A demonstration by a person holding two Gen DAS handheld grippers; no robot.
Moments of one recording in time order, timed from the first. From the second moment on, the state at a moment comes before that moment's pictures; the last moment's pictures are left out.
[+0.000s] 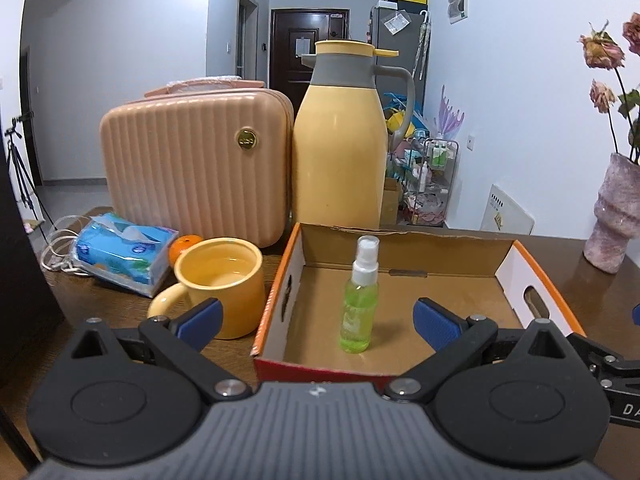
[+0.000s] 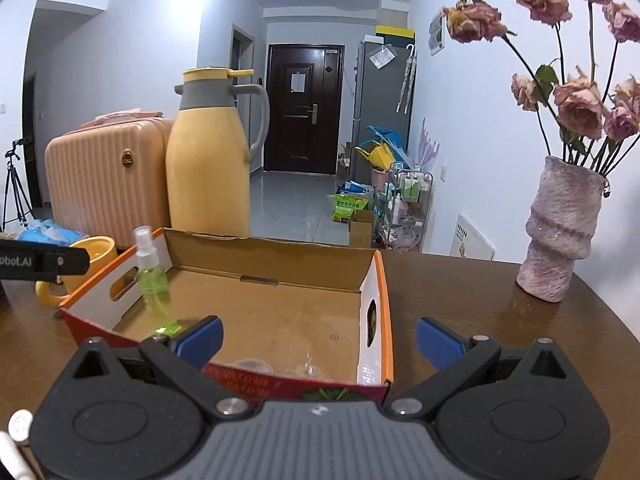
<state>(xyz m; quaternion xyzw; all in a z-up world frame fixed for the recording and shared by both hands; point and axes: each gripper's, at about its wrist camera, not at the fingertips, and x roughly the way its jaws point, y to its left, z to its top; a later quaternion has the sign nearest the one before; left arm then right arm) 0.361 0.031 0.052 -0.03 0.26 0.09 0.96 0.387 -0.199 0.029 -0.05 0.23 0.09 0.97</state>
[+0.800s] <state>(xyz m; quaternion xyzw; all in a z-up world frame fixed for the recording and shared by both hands) 0.252 0.047 0.052 -0.01 0.28 0.08 0.96 0.276 -0.198 0.027 -0.06 0.25 0.11 0.96</state>
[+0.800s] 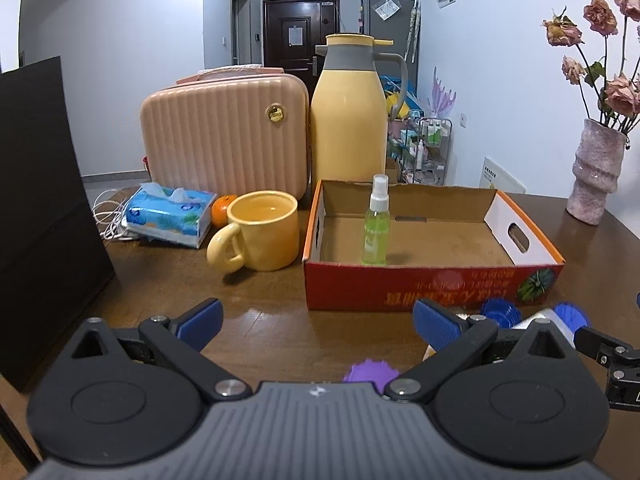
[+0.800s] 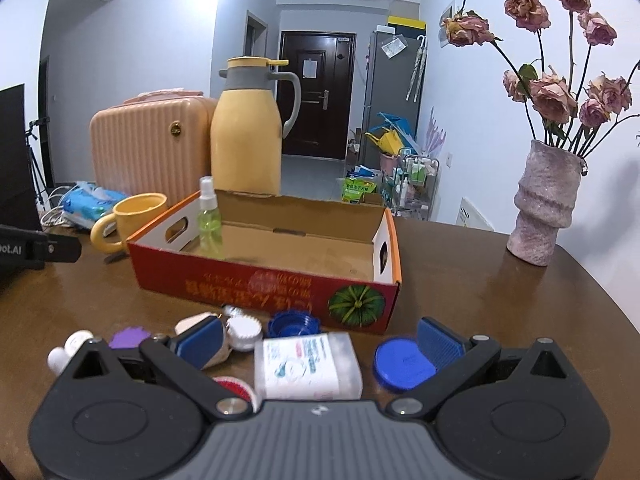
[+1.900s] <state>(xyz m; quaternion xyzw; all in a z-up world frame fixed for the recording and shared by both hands) 0.179 0.073 -0.008 0.00 0.34 0.04 0.94 0.195 -0.153 -0.026 -0.07 0.32 0.13 0.94</state>
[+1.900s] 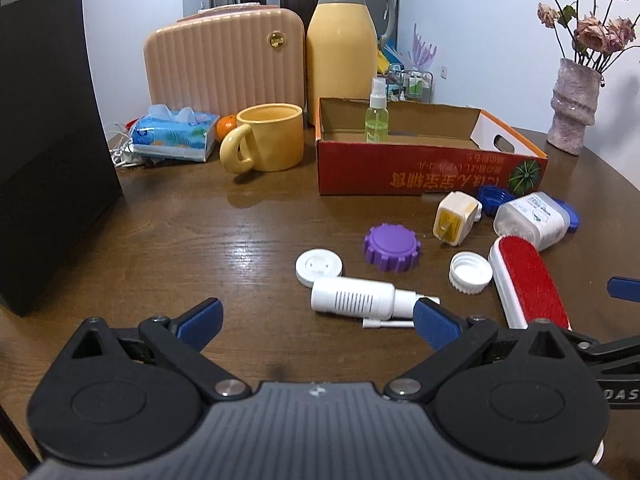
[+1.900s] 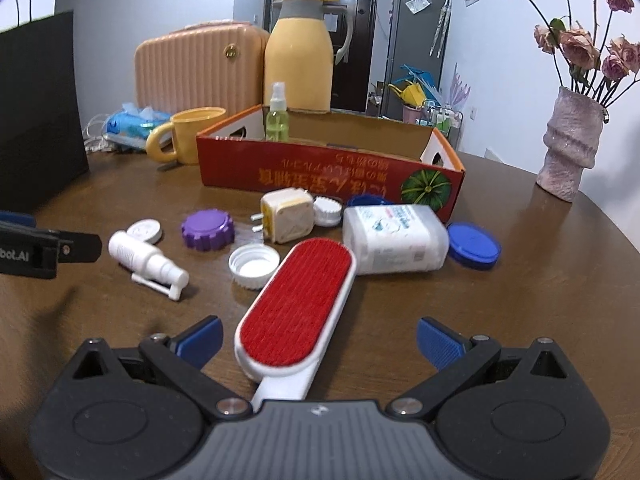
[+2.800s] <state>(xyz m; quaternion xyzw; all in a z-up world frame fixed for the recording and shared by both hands) 0.186 0.089 -0.028 -0.02 0.33 0.00 0.94 0.214 -0.125 -0.057 -0.04 0.35 0.11 0.93</state>
